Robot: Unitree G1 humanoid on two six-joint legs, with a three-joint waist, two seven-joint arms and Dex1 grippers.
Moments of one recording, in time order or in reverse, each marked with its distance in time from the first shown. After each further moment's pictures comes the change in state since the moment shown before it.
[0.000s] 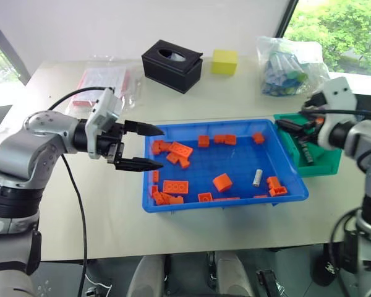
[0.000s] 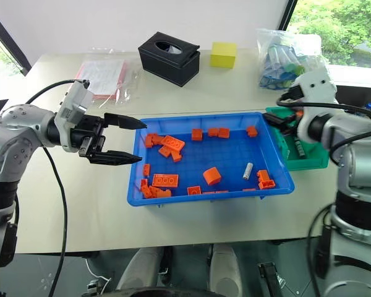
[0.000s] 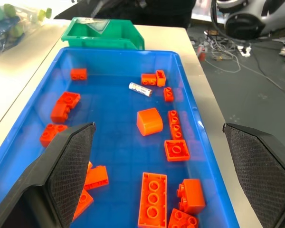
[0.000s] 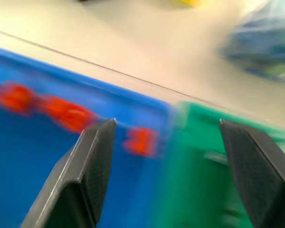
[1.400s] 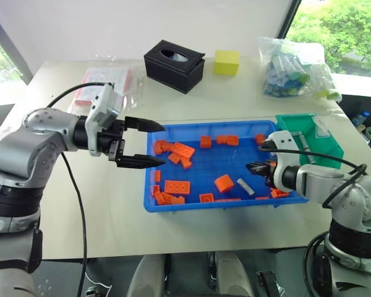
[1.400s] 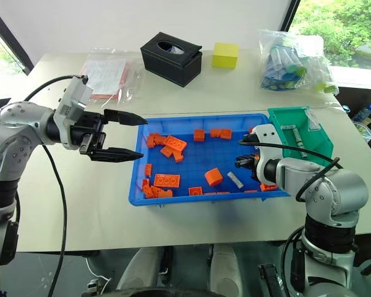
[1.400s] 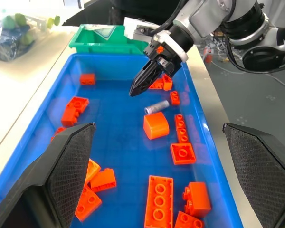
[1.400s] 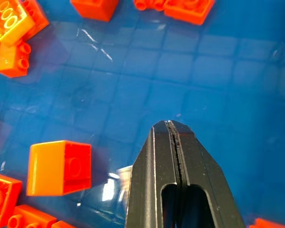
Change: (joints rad) left arm -0.019 -0.012 0.007 -0.001 -0.001 0.000 0.024; right arm 0.187 0.097 0.047 -0.012 0.452 0.100 -0.412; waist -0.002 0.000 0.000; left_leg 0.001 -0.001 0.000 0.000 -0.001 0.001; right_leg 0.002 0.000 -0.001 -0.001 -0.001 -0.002
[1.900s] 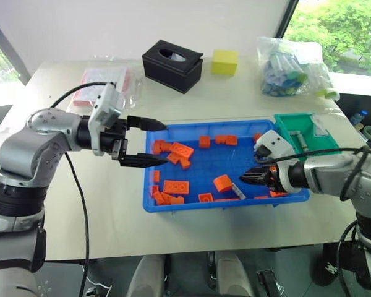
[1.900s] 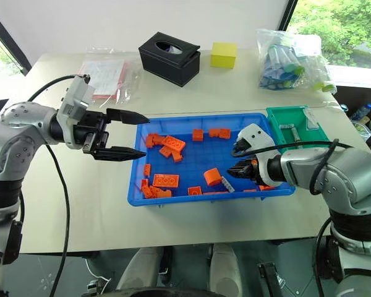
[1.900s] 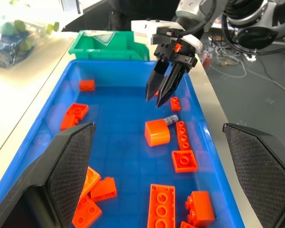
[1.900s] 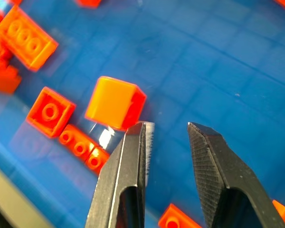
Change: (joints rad) left arm -0.004 -0.028 -0.002 0.001 0.002 -0.001 0.010; right arm -0.162 -0.301 0.279 0.024 0.147 -0.001 0.290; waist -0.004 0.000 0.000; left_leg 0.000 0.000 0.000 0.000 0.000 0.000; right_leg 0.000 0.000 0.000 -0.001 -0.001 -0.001
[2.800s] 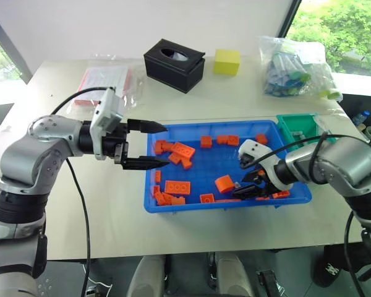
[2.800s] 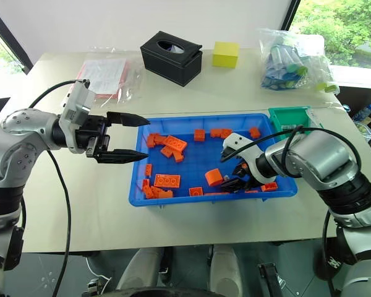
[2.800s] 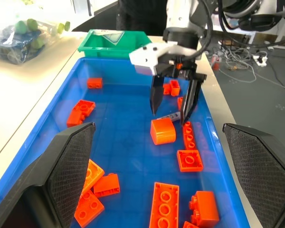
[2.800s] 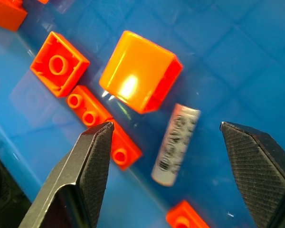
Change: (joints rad) left arm 0.057 -0.009 0.025 -0.044 -0.001 -0.006 0.049; right arm -0.131 -0.078 0.361 0.165 -0.116 -0.107 0.242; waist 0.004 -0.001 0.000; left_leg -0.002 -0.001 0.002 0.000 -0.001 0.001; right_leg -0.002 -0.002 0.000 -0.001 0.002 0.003
